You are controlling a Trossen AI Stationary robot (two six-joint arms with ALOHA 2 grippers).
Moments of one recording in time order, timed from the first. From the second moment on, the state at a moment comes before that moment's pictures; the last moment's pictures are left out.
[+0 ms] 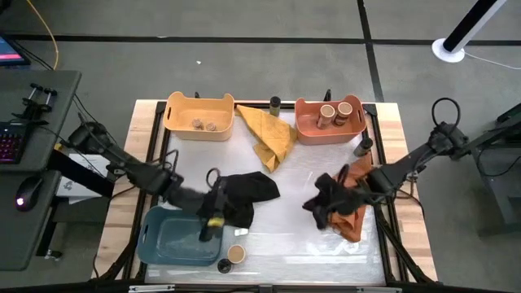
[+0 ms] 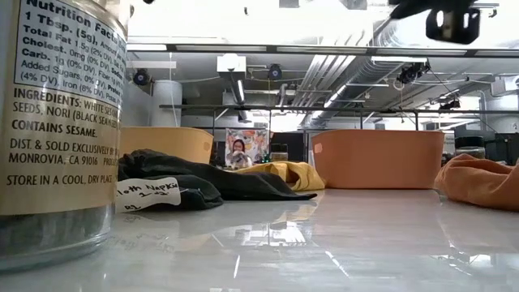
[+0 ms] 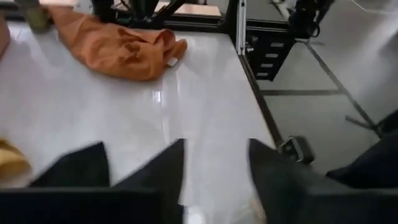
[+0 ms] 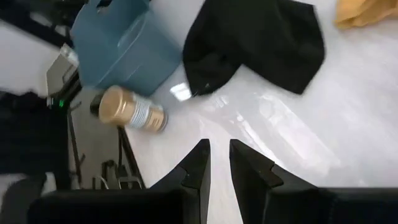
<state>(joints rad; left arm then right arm) -0.52 1.30 0.99 -0.22 -0.25 -0.31 0.53 1.23 0.97 -0.49 0.36 1.12</state>
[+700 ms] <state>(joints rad) -0.72 1.88 1.55 -0.63 -0.30 -0.51 0.68 1.23 0.97 -0.44 0.46 1.15</state>
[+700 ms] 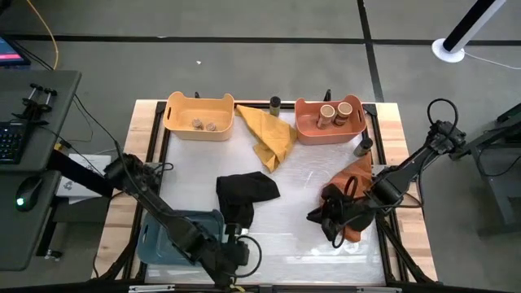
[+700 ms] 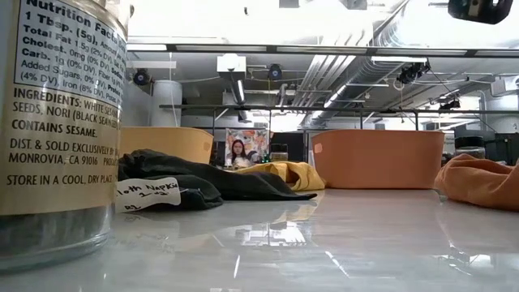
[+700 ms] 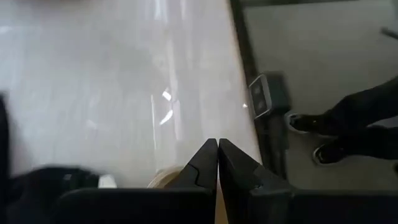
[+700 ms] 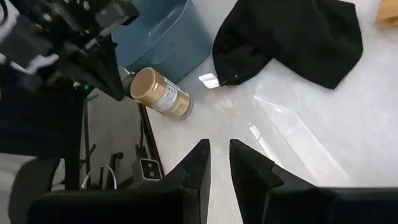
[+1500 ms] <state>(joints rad) -0.69 1.87 1.55 -0.81 -0.19 -0.57 0.70 1.23 0.97 -0.47 0.50 1.12</state>
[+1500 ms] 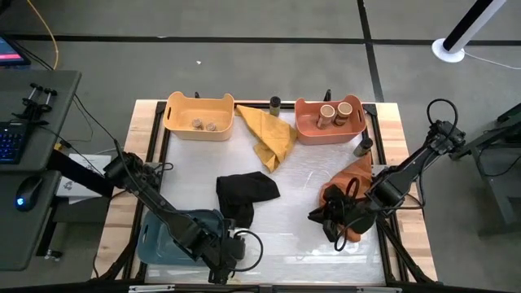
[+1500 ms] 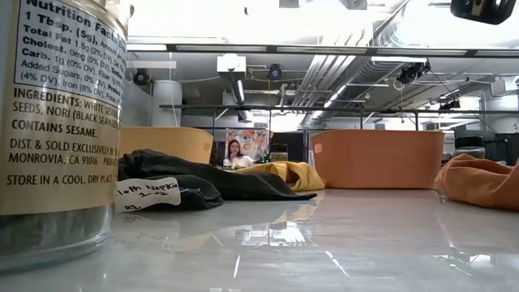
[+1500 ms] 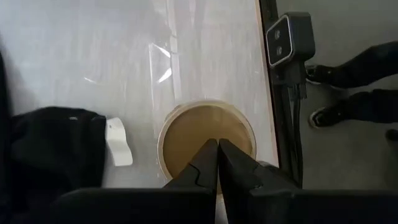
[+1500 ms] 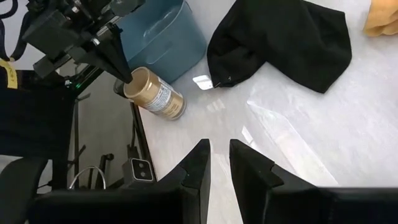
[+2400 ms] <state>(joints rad) -0.41 1.96 1.55 -0.56 -0.32 -0.34 0.70 1.19 0.97 -0.43 0.53 1.06</state>
